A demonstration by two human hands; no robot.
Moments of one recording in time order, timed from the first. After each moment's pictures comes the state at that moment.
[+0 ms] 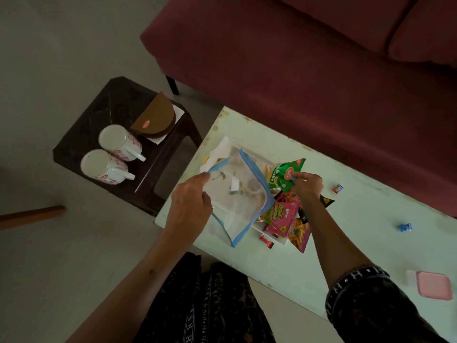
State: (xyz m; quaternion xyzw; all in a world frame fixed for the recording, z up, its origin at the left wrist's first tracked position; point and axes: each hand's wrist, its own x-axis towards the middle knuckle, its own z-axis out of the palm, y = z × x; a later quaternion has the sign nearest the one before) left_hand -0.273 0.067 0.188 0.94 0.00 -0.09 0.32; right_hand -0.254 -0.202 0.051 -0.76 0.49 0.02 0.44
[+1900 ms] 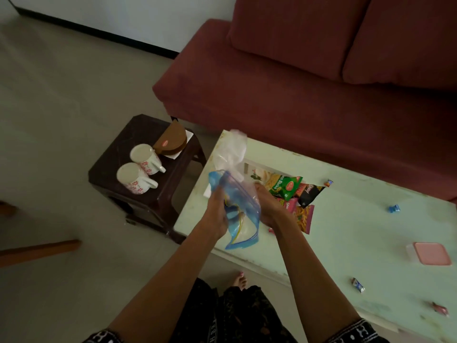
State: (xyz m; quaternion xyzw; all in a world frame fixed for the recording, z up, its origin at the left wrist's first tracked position) left_hand -0.353 0.079 0.205 0.53 0.22 -0.32 0.75; right_hand -0.361 -0.039 0.191 -0.63 0.20 0.18 0.73
